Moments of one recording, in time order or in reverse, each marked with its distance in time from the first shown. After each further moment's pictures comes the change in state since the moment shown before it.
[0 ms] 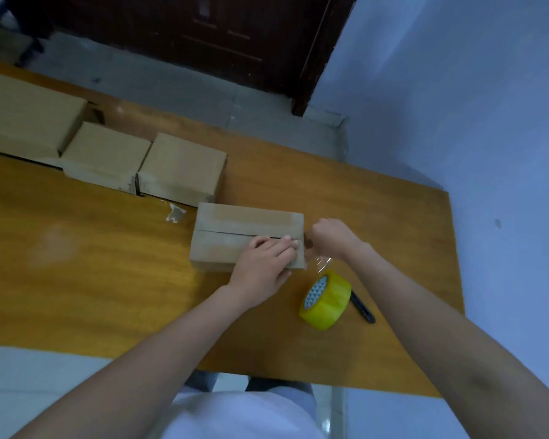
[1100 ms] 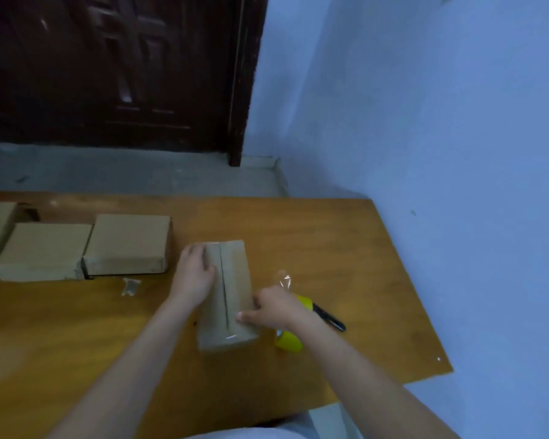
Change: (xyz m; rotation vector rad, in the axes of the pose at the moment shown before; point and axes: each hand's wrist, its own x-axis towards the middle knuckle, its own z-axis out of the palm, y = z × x) left_hand 0.043 -0.029 -0.062 -0.363 -0.103 -0.627; right_hand -0.066 -0.075 0.017 0.748 0.032 0.299
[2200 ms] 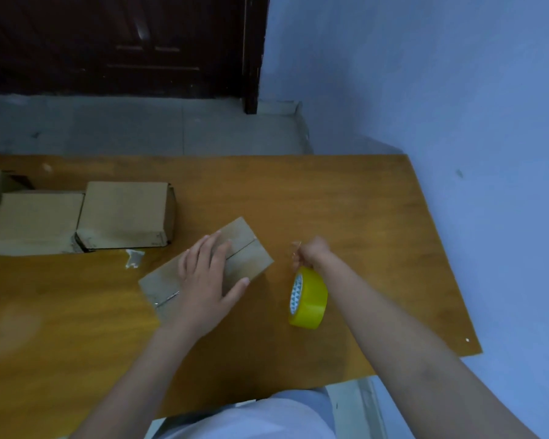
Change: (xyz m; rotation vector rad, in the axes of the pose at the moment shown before) left_hand -0.038 -0.022 0.031 0.324 0.036 0.368; right_hand 0.114 0.101 -0.001 0.769 0.094 0.570
